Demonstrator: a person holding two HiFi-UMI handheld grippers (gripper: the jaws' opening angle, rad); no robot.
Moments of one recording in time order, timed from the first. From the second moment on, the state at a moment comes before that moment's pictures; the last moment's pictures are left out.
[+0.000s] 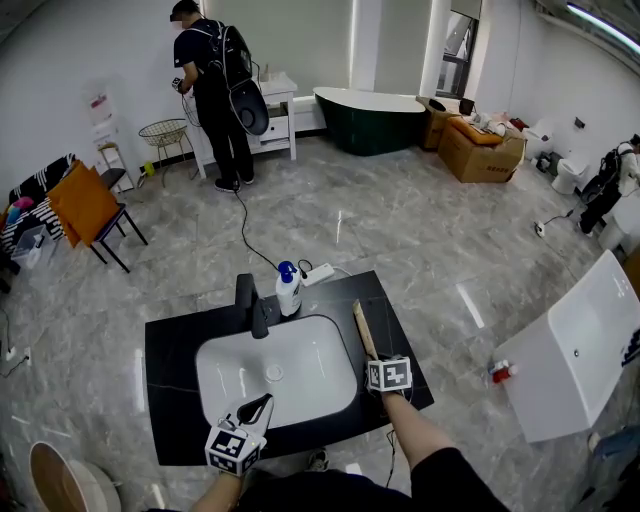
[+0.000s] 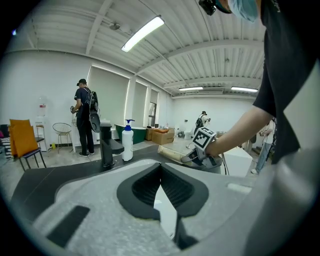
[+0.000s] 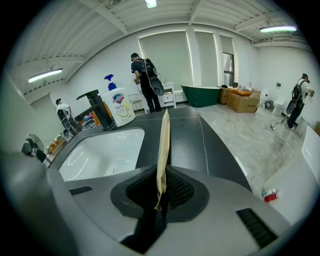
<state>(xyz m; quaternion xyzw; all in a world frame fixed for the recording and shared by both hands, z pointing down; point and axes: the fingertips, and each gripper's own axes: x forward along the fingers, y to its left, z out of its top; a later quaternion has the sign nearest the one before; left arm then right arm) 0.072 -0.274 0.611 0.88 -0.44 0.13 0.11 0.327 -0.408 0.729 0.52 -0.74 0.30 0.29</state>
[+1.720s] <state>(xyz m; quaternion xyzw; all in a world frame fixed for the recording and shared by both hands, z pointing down) 0.066 -0.275 0.606 0.91 -0.36 0.13 0.12 0.329 -0.372 0.679 0.65 -0.68 0.26 0.23</state>
